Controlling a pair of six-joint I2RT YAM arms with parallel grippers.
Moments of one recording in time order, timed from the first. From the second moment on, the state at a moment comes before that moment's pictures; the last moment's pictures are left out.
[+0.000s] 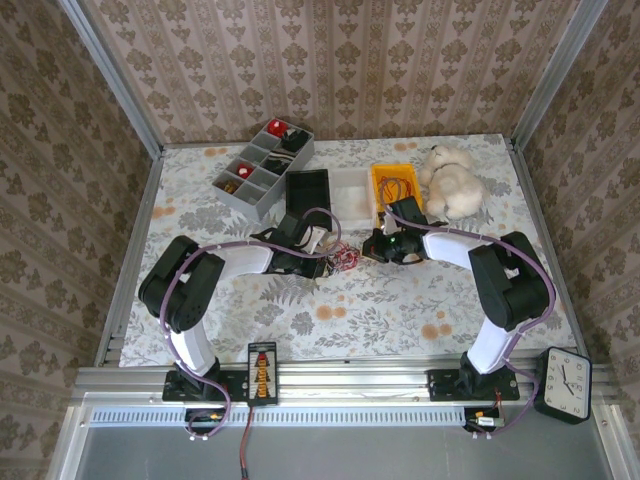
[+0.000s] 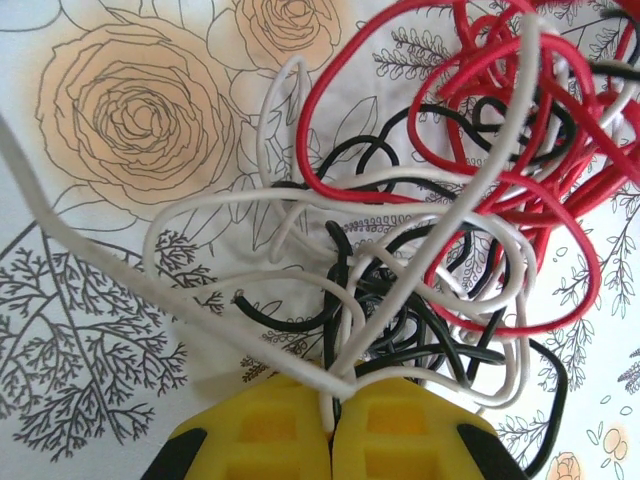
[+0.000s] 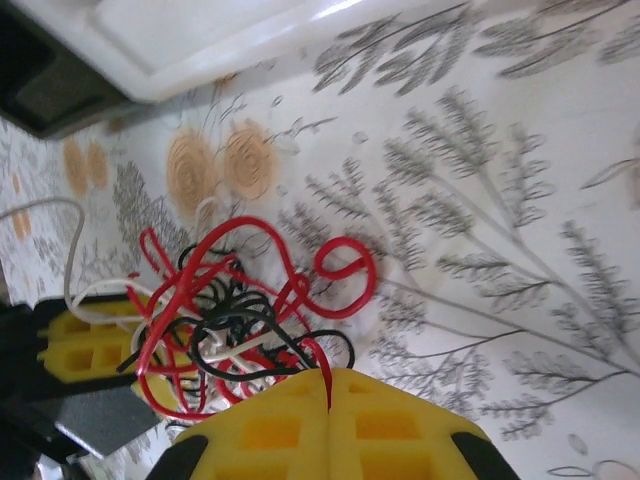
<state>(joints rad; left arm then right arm) -0.66 1.78 0.91 -0.16 0.34 -0.21 0.33 1.74 0.92 -0.17 -0.49 0.66</state>
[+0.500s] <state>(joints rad) -0.61 1.74 0.86 -0.13 0.24 -0.35 0.01 1.57 0.86 -0.40 -0.13 0.72</state>
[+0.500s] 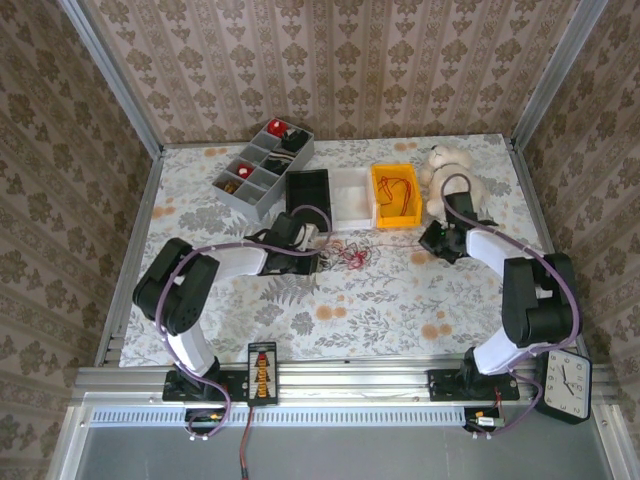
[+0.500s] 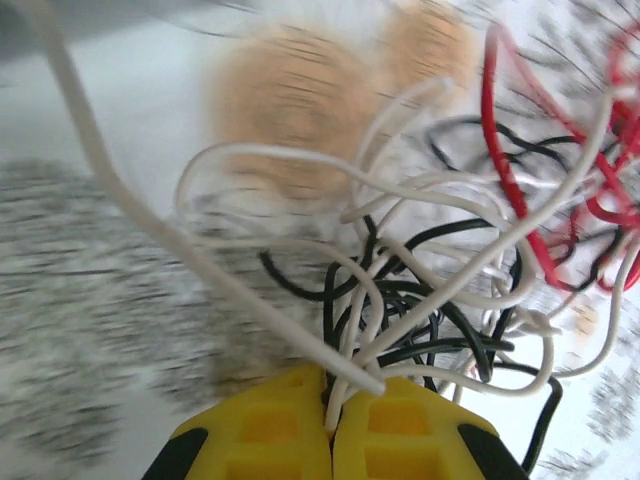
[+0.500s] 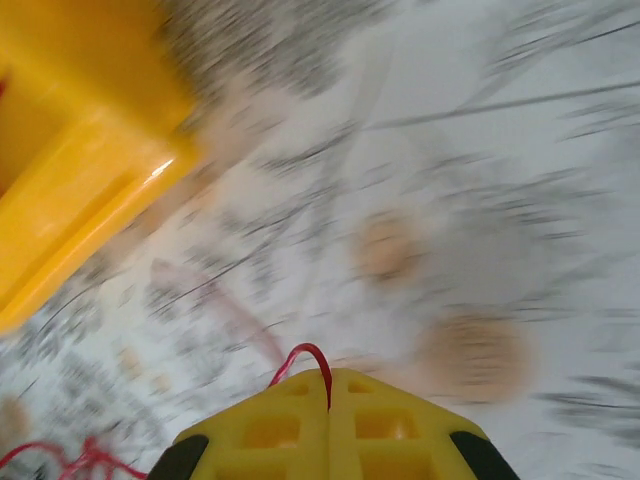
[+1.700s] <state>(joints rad) -0.56 1.61 0.73 -0.14 -0.12 -0.46 -0.29 1.23 0.85 -0.41 -0.18 0.63</state>
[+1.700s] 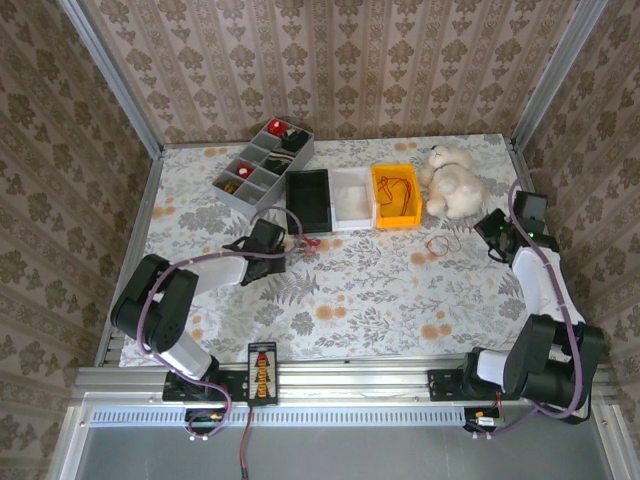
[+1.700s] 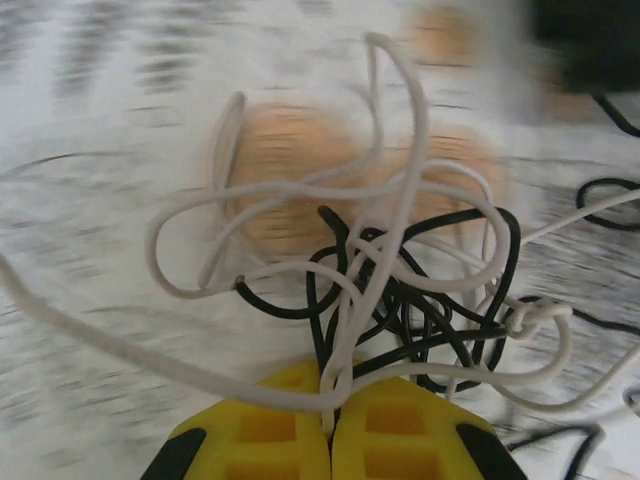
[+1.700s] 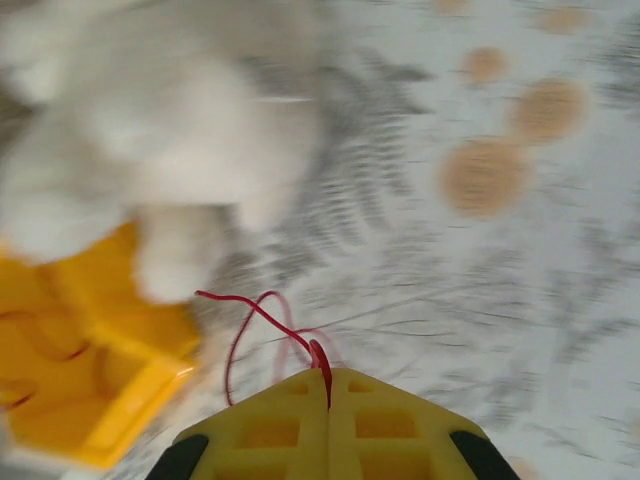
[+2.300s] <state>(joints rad) -0.62 1.71 0.81 -0.06 0.20 -0.30 -0.12 1.35 1.30 -0.30 -0.30 0.62</state>
